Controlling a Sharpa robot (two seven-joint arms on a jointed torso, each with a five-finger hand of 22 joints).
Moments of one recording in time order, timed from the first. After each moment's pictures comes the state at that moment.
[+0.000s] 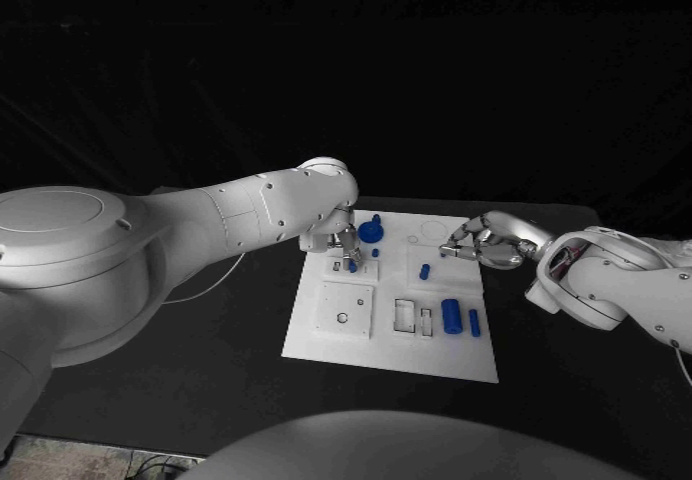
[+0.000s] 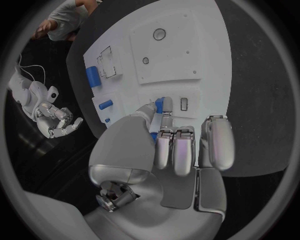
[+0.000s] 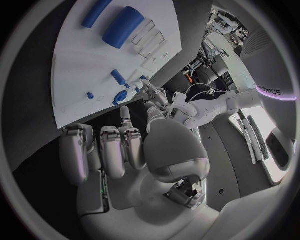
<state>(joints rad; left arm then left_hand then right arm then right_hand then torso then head) 1.29 -0.27 -0.19 0.88 -0.90 0.40 -0.70 1.28 0.00 0.20 0.10 0.33 1.12 0.04 0.24 0.45 1.47 -0.04 1.57 1.31 1.46 -0.09 1.57 1.31 0.05 1.47 0.03 1.37 1.31 1.22 -0.90 -0.21 1.50 -1.13 -0.27 0.07 1.15 0.12 -0.08 0.28 0.28 0.81 0.14 0.29 0.50 1.47 0.06 1.57 1.31 1.46 0.01 1.57 1.31 0.01 1.47 0.11 1.47 1.31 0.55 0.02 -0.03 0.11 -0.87</state>
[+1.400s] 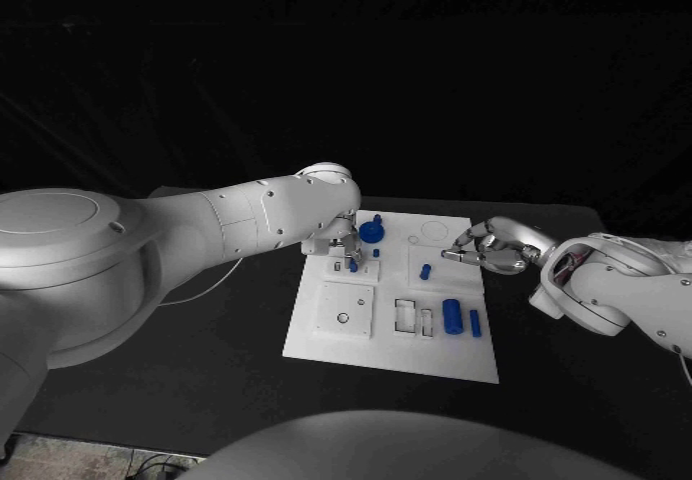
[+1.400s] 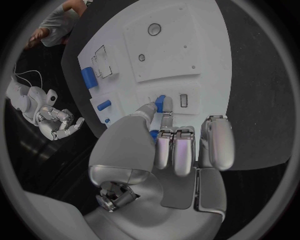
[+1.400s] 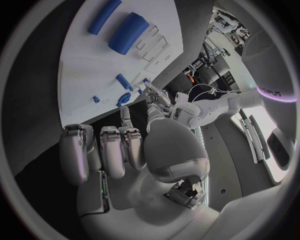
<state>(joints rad) 1.28 -0.29 -0.19 0.93 -0.97 0.34 -0.70 1.29 -0.01 0.20 0.10 0.33 1.12 0.04 0.25 0.47 1.47 -0.04 1.57 1.31 1.47 -0.09 1.57 1.31 0.05 1.47 0.03 1.37 1.31 1.20 -0.90 -0.21 1.48 -1.13 -0.27 0.07 1.15 0.12 -0.08 0.28 0.28 0.81 0.14 0.29 0.50 1.47 0.06 1.57 1.31 1.46 0.01 1.57 1.31 0.01 1.47 0.11 1.47 1.31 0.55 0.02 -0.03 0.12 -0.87</state>
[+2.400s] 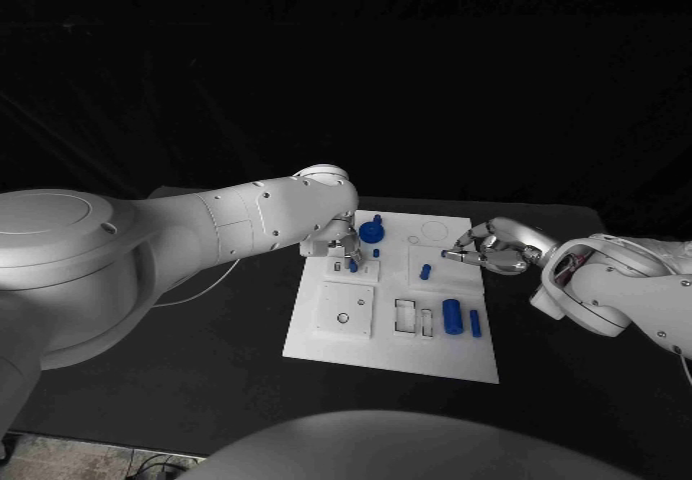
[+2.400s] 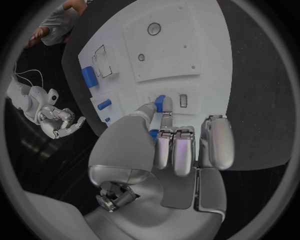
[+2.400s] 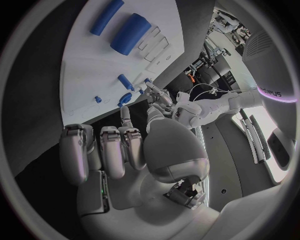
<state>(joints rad) 1.28 -0.31 -0.19 0.96 -0.97 0.31 -0.69 1.29 -0.02 0.21 0.10 0.34 1.12 0.04 0.25 0.48 1.47 -0.04 1.57 1.31 1.47 -0.09 1.57 1.31 0.05 1.46 0.02 1.37 1.31 1.20 -0.90 -0.21 1.48 -1.13 -0.27 0.07 1.16 0.12 -0.08 0.28 0.28 0.81 0.14 0.29 0.50 1.47 0.06 1.57 1.31 1.46 0.01 1.57 1.31 0.01 1.47 0.11 1.46 1.31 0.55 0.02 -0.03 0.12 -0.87</state>
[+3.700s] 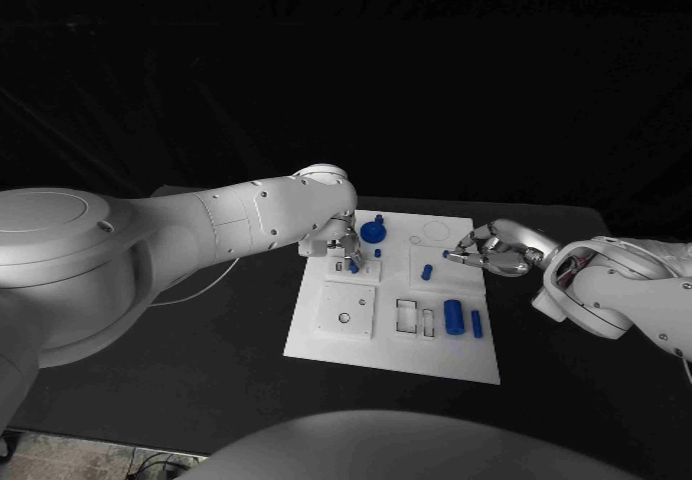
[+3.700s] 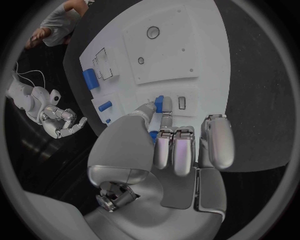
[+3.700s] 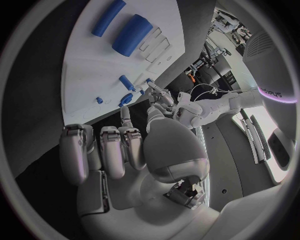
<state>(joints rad) 1.28 -0.33 -0.19 0.97 -0.97 0.33 -0.69 1.27 -0.04 0.22 0.10 0.33 1.12 0.03 0.25 0.49 1.47 -0.04 1.57 1.31 1.47 -0.09 1.57 1.31 0.05 1.47 0.02 1.35 1.31 1.19 -0.90 -0.21 1.47 -1.13 -0.27 0.07 1.16 0.12 -0.09 0.28 0.28 0.81 0.14 0.29 0.50 1.47 0.06 1.57 1.31 1.46 0.01 1.57 1.31 0.01 1.47 0.11 1.46 1.31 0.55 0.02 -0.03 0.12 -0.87</state>
